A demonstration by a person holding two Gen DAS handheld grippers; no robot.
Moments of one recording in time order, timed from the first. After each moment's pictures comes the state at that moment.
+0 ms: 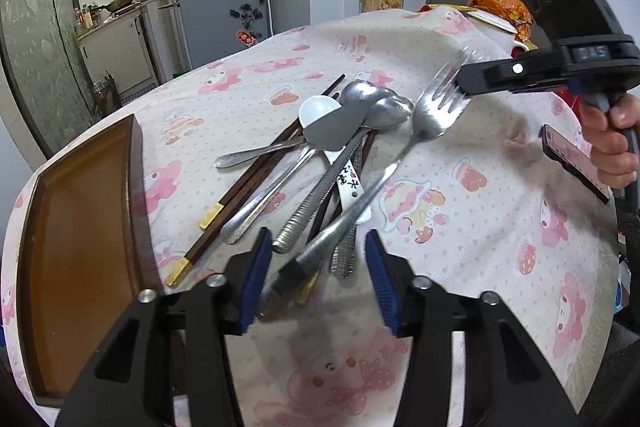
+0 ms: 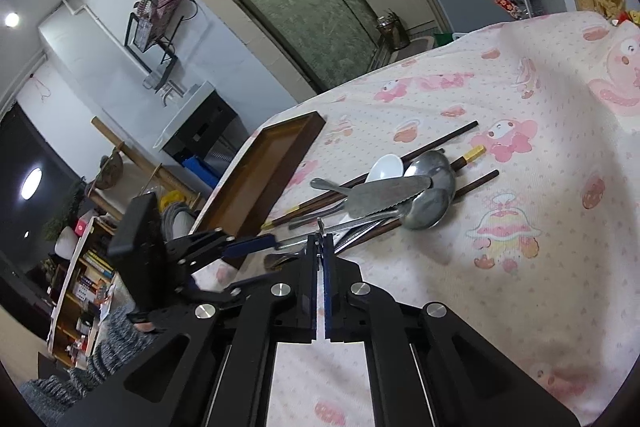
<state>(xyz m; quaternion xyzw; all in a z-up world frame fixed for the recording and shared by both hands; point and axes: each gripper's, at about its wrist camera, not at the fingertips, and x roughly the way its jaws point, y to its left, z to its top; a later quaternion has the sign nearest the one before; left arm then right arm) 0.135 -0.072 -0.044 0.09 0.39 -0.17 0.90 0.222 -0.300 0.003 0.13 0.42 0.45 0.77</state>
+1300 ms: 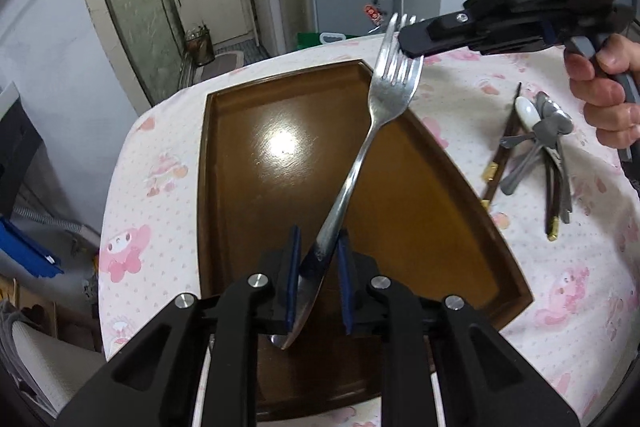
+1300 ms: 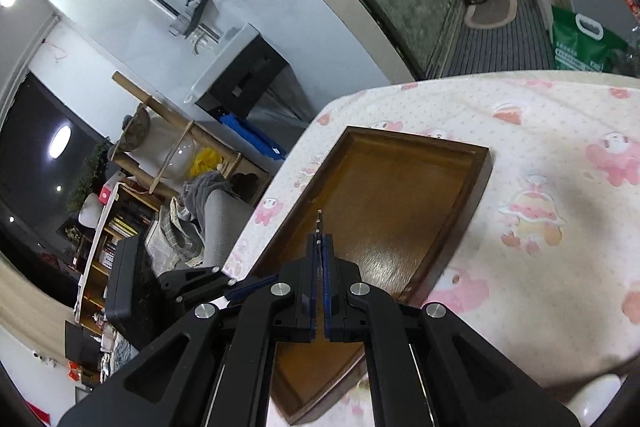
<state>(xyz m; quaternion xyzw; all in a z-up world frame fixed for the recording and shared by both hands) 0.142 0.111 -0.029 0.05 0.43 -0.01 0.90 0.317 -0.030 0.012 0.08 0.49 0.54 0.68</state>
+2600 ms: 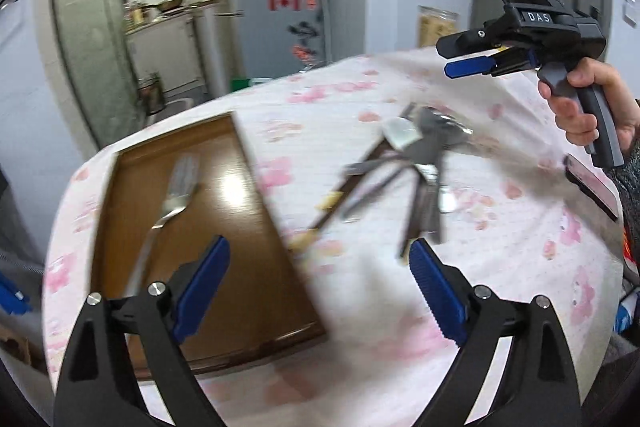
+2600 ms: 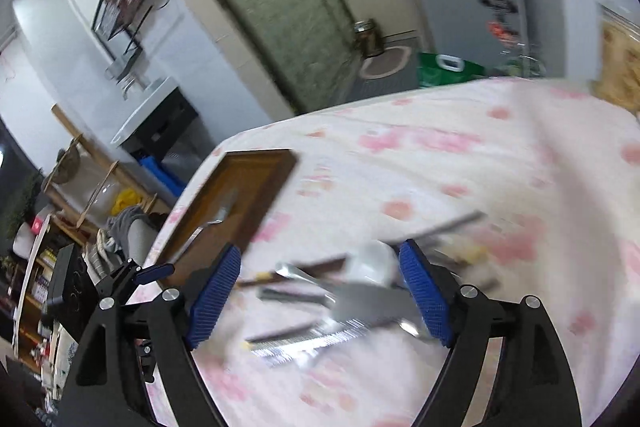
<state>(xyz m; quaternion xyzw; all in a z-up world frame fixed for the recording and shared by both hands) 0.106 -0.002 -0.016 0.06 0.36 -0.11 0.93 0.283 -0.244 0.035 0.07 0.42 0.39 0.82</state>
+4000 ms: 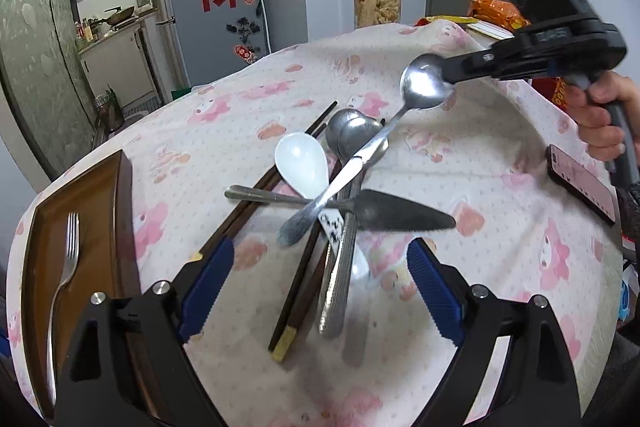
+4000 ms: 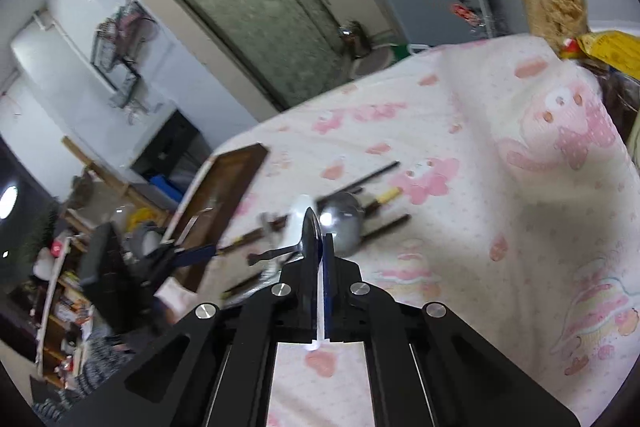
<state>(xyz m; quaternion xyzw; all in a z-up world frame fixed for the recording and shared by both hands) 0.155 -0.095 -0.033 0.09 0.37 -0.17 0.91 0.269 -0.342 0.017 0.13 0.43 0.40 0.80</state>
